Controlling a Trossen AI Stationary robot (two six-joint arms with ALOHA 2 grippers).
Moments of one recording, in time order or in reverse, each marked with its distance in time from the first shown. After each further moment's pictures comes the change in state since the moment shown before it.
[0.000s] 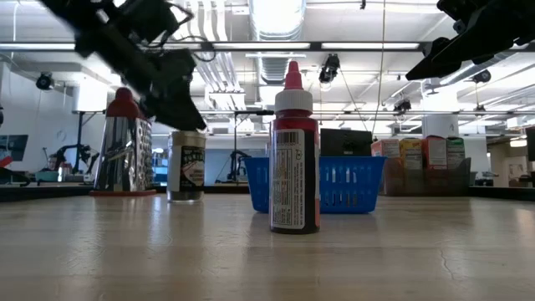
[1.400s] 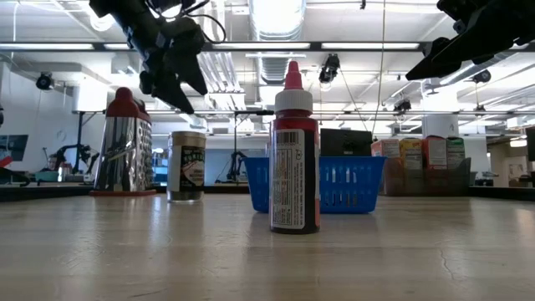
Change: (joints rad) left arm 0.004 0.045 0.344 -0.481 0.128 -0.178; right arm 0.000 0.000 0.000 0.000 0.000 0.000
